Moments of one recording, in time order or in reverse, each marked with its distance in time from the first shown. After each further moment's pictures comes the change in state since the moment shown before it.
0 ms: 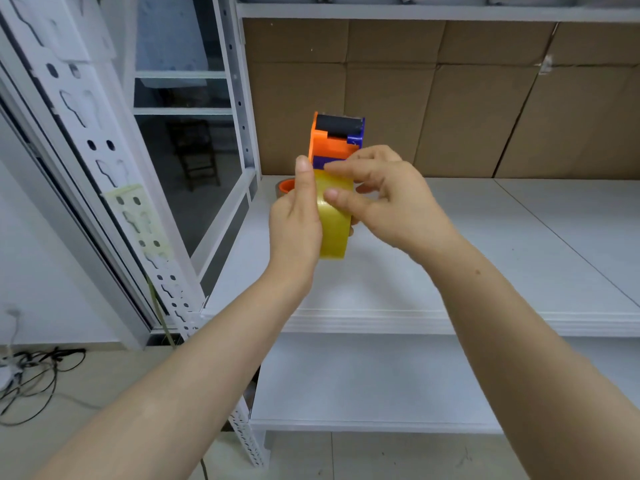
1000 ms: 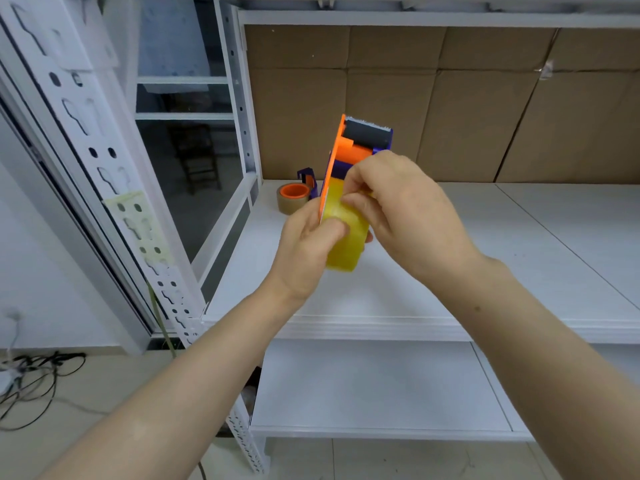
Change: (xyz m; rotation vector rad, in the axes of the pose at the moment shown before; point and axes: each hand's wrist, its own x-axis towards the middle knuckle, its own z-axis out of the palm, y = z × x) left_hand 0.004 -0.019 -0.016 -0.052 -0.412 0.130; right_hand -0.011 -0.006 -0.011 -0.480 0.076 -0.288
